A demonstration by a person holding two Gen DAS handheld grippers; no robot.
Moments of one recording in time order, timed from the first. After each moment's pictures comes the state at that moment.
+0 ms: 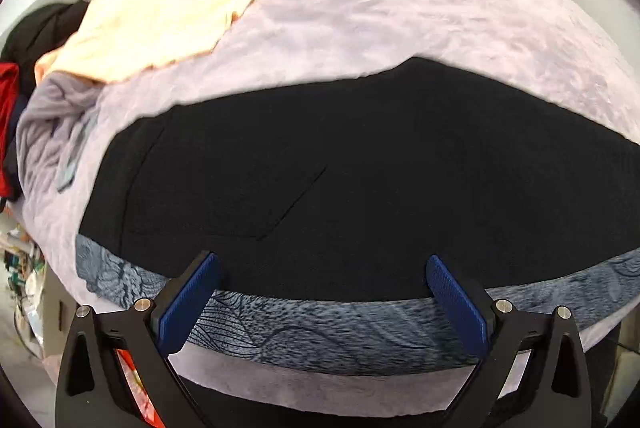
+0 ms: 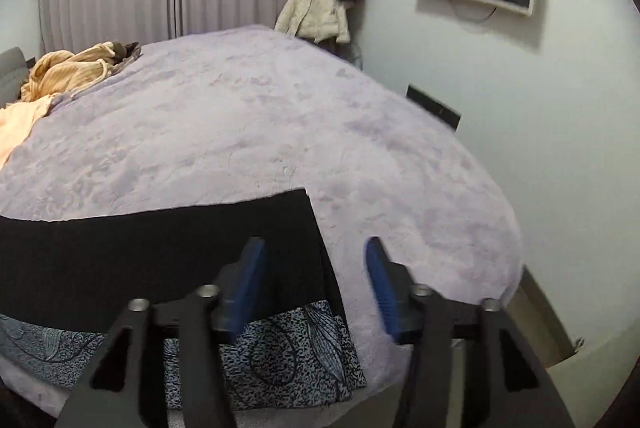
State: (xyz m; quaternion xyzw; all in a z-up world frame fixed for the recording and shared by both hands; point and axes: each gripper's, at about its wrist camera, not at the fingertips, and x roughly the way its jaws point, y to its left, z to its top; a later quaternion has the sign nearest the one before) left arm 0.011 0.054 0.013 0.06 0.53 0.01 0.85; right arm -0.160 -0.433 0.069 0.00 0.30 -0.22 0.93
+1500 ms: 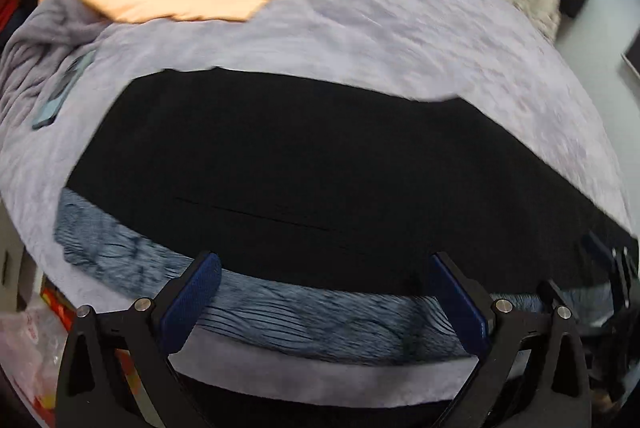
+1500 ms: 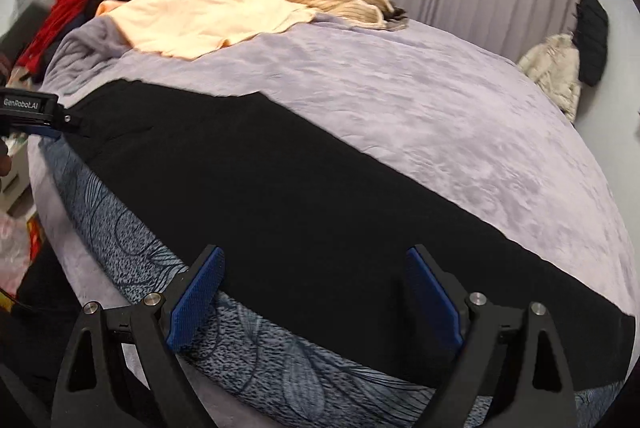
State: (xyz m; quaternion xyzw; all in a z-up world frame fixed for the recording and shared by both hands) left arm 0.006 0.122 0.018 -0.06 0.52 -0.03 0.85; right arm -0.074 -0.138 0.017 -0.15 0.38 0.13 0.90
